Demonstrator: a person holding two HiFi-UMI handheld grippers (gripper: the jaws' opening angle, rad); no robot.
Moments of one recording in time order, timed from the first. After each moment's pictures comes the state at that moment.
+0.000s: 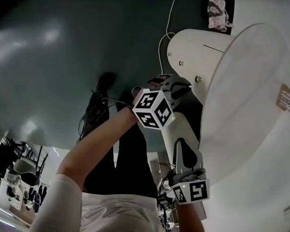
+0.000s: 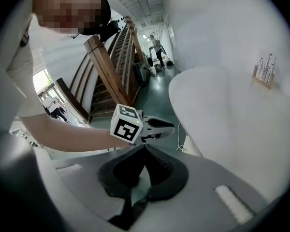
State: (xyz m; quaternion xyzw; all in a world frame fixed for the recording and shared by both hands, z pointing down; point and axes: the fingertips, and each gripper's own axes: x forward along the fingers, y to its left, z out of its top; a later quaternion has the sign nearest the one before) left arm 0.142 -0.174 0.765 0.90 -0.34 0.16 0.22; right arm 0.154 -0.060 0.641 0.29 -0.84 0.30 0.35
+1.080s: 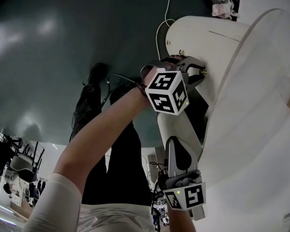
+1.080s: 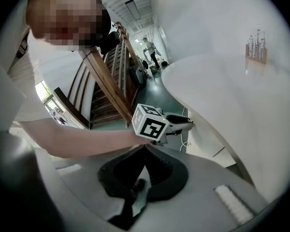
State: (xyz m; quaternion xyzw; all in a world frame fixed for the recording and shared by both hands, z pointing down) left arm 0.189 -0.214 0.830 0.91 -0.32 0.18 0.18; right arm 0.160 -0.050 0.689 0.31 -0.83 0.34 0.31
